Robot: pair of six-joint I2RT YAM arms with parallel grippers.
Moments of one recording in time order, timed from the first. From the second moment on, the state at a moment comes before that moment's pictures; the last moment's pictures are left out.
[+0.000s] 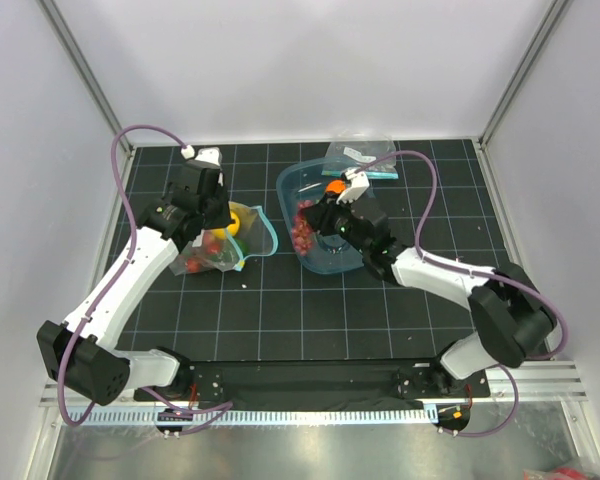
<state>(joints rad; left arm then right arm) -0.42 1.29 1.29 -0.74 -0.21 -0.39 0.64 1.52 0.83 0.50 0.04 0.53</state>
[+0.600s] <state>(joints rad) -0.41 1.29 1.29 -0.74 -0.14 -0.39 0.82 1.58 0.93 0.71 0.18 0.42</state>
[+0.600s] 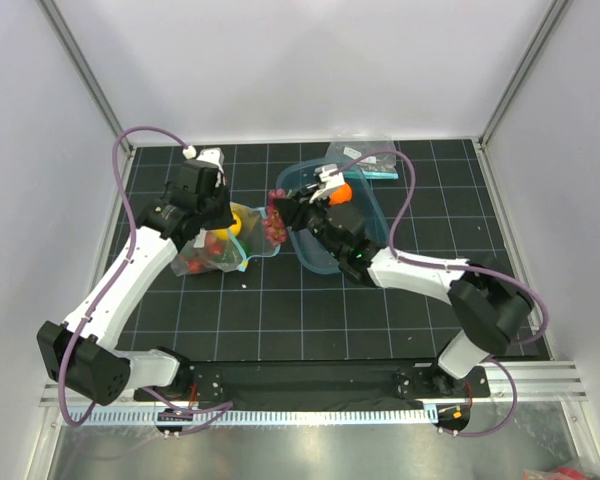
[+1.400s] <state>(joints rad) -0.36 1.27 1.29 -0.73 -0.09 -0.39 1.04 1.83 0.98 0.97 0.28 0.39</state>
